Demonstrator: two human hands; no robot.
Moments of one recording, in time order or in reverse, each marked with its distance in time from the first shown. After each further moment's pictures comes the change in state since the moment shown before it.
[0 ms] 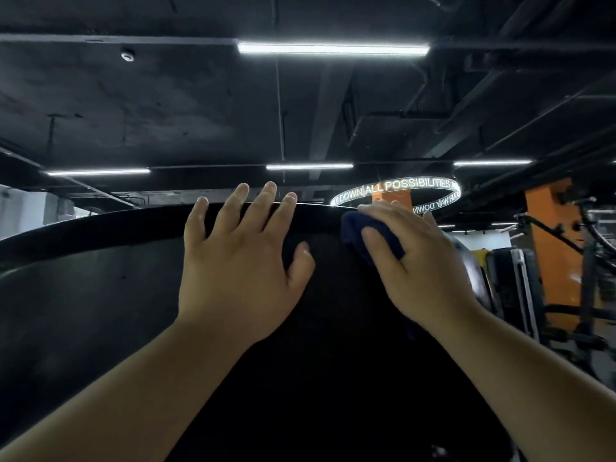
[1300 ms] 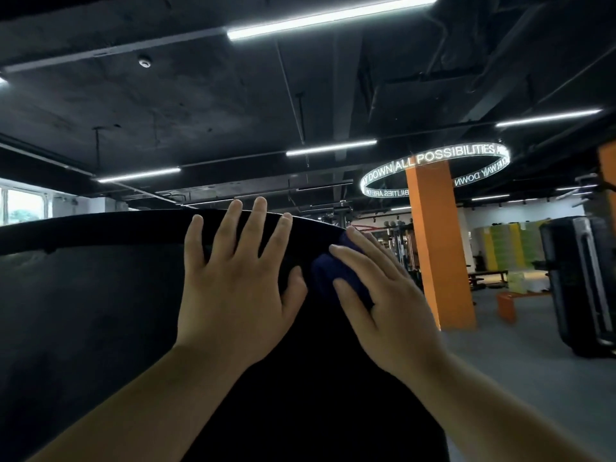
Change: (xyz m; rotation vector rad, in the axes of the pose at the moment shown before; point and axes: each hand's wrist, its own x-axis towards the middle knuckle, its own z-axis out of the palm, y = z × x) left_hand 0.024 0.166 0.041 0.241 -0.118 0.027; right_hand -0.050 0.159 -0.022 0.223 -0.089 -0.051
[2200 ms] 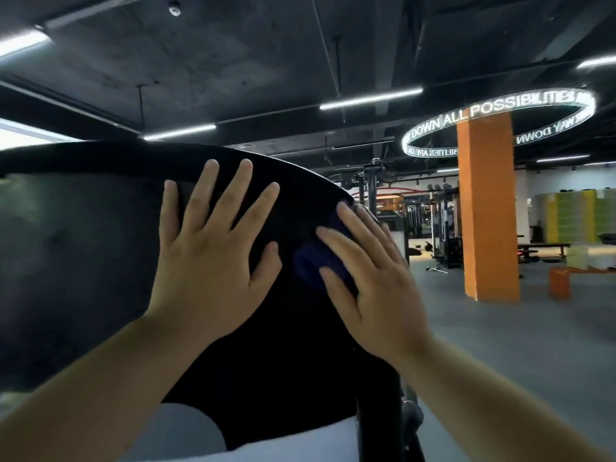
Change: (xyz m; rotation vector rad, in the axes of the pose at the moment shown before) left_hand -0.026 0.050 0.009 0.000 0.016 -0.013; right_hand -0.044 0.057 -0.003 0.103 -0.048 -0.156
